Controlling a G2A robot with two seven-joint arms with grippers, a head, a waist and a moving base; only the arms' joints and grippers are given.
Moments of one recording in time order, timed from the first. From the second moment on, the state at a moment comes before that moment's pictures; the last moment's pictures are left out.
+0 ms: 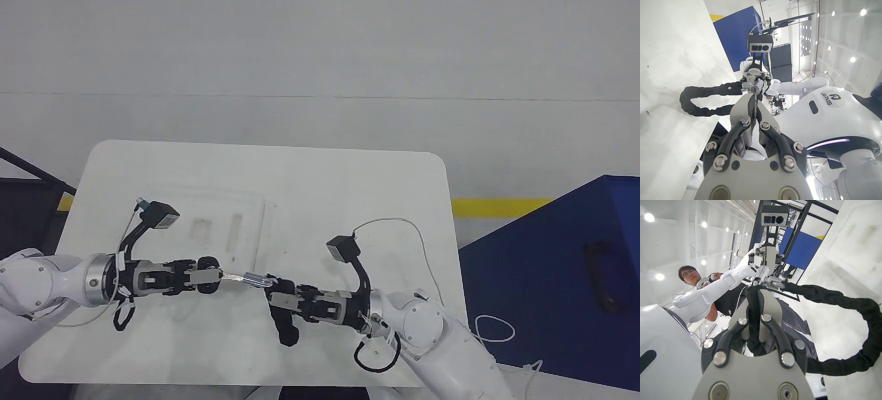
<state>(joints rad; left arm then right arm) 0.62 -0.12 -0.37 -1.79 -0.96 -0.75 -0.90 -1.19 -1.25 0.85 -1.65 0.24 -0.54 0.72</state>
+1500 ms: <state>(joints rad) 0.75 -0.15 -0.52 -1.75 -1.05 -0.72 -1.08 -1.16 -1.24 0.87 -1.65 0.33 -0.51 0.88</state>
